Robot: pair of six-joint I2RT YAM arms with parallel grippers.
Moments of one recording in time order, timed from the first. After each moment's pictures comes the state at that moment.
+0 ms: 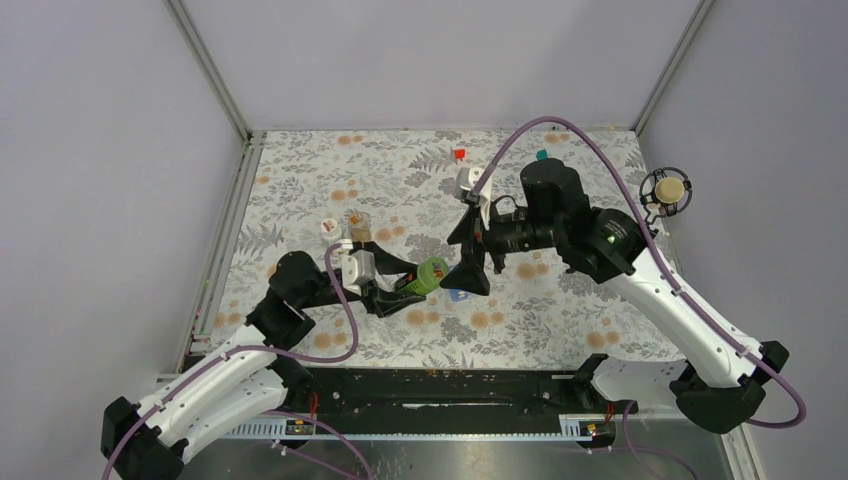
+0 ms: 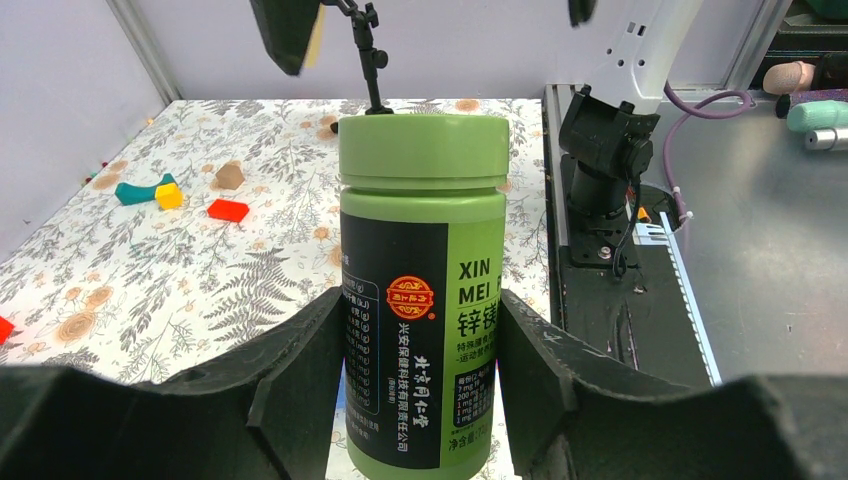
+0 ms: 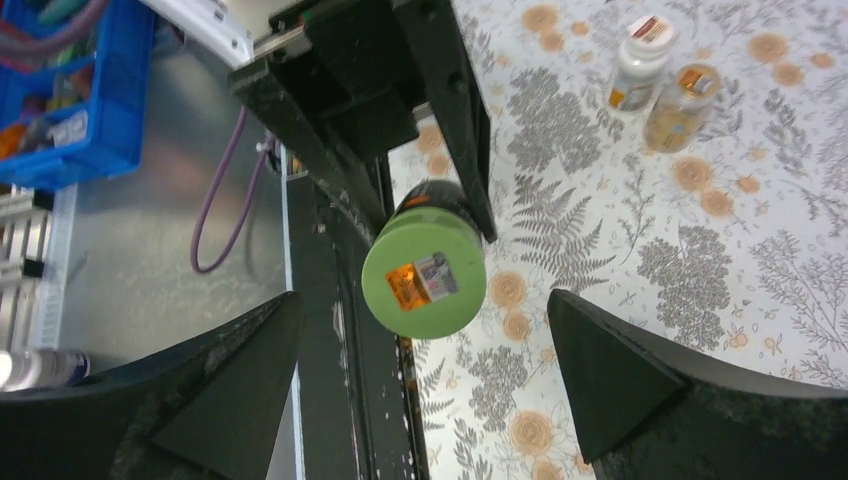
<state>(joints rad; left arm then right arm) -0.69 0.71 0.50 0.30 0.75 0.03 0.79 1.18 1.44 -0.73 -0.62 -0.06</state>
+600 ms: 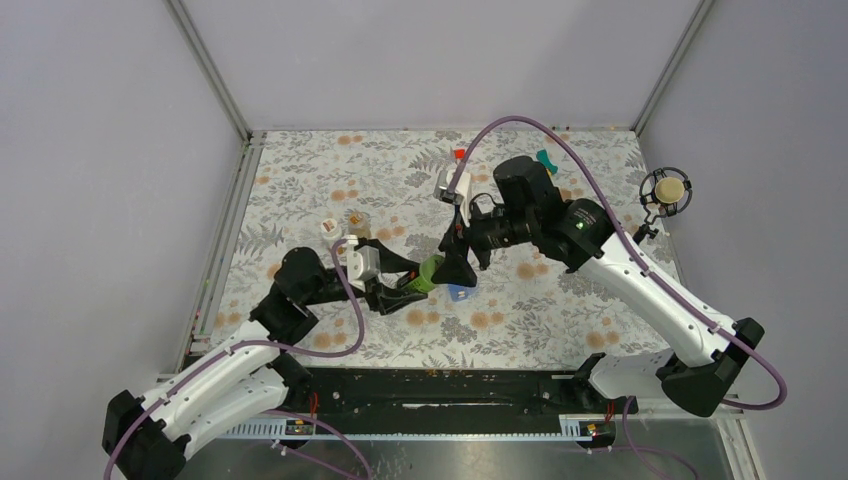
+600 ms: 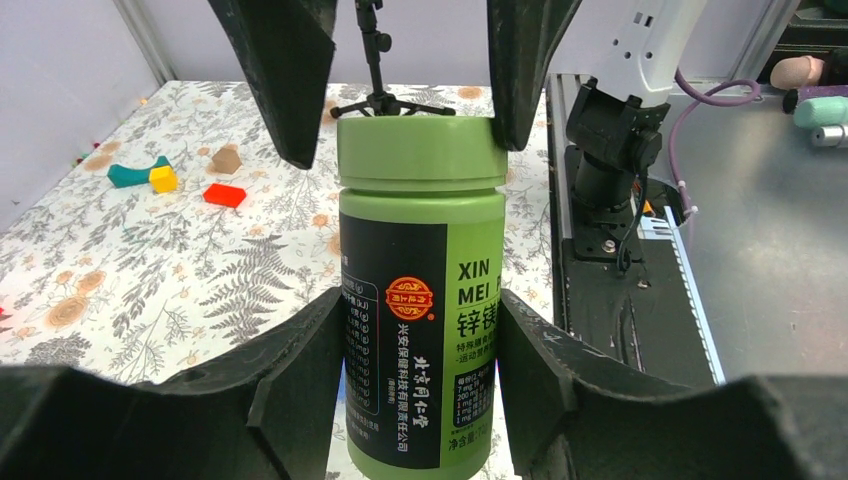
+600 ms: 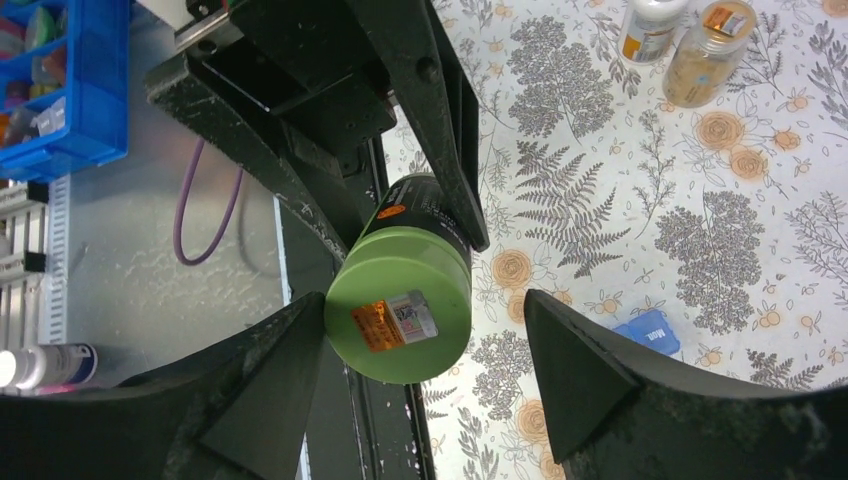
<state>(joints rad) -0.69 0.75 0.51 0.30 0.76 0.03 0.79 1.29 1.44 -0.77 -0.64 -0.13</state>
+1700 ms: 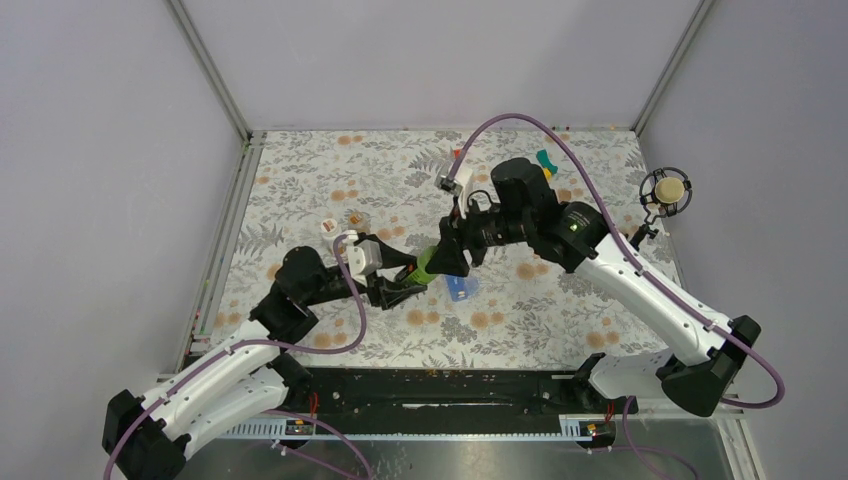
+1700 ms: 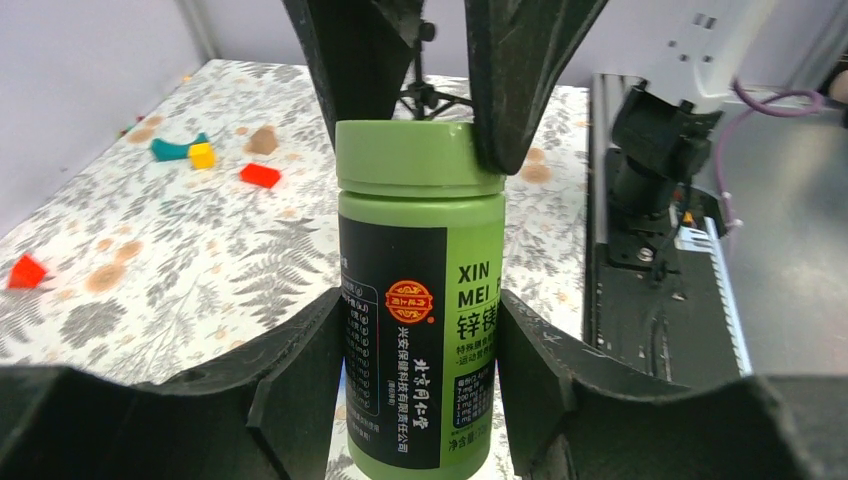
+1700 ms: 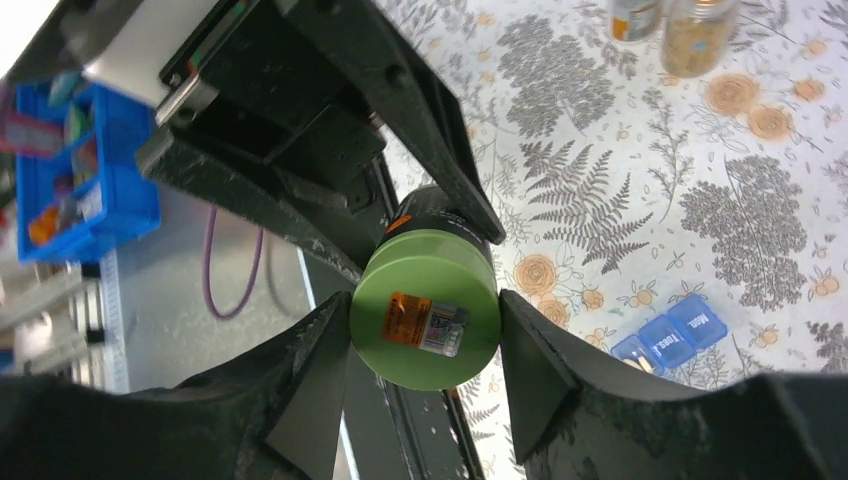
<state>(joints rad) -0.69 0.76 0.52 0.28 0.68 0.03 0.79 1.29 1.40 -0.69 -0.60 0.06</state>
